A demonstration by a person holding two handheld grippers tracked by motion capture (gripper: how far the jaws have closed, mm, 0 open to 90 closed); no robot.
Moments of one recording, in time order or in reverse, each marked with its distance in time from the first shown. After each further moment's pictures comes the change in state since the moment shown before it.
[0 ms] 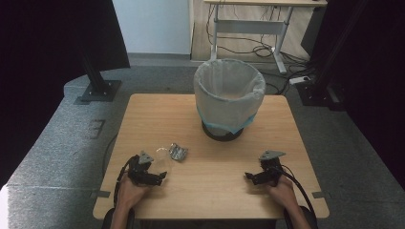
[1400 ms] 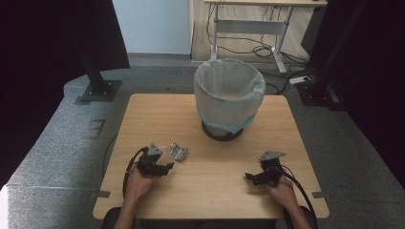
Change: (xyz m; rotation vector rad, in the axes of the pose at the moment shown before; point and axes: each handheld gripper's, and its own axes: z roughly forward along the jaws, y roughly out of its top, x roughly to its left) left arm -0.007 0.034 0.011 -0.022 -0.067 0.044; right arm 0.001 -0.001 -0.001 0.000 0.005 -0.007
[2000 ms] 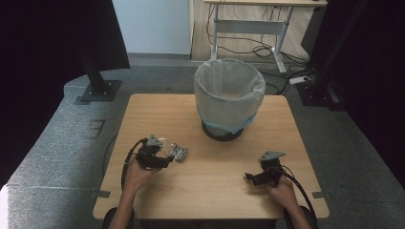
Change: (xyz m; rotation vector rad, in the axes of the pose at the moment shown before) left arm 0.004 0.033 -0.018 0.007 -0.017 0.002; right arm 0.000 0.000 0.000 0.001 0.002 -0.003
